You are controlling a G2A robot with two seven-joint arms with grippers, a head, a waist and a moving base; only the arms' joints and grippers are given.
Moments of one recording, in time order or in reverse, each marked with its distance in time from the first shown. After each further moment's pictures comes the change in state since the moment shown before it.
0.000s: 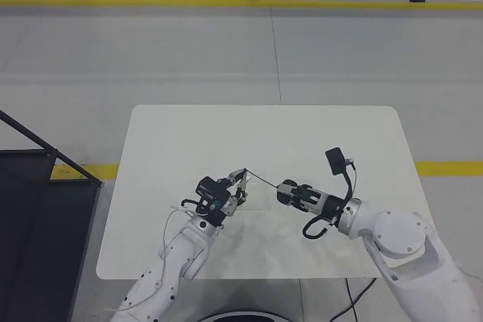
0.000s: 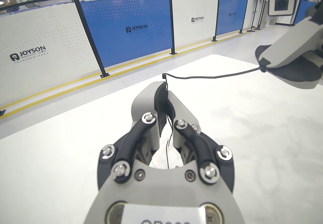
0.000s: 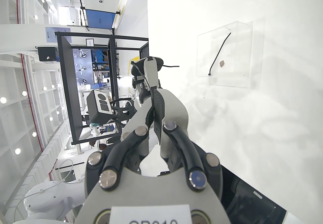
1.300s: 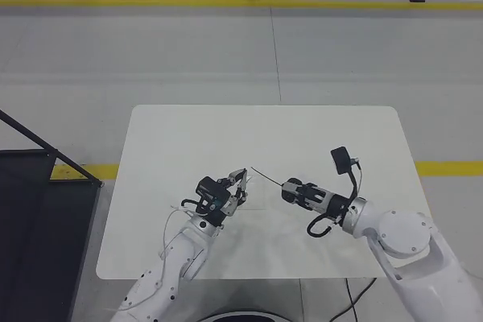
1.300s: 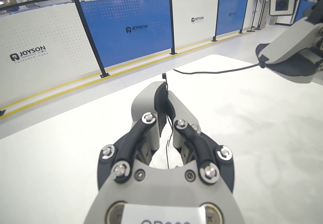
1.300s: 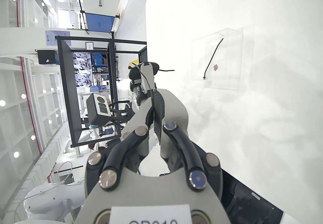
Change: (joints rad) left arm 0.000 0.000 0.000 0.000 0.000 0.000 0.000; right arm -0.008 0.015 0.016 0.005 0.005 -0.011 -0.010
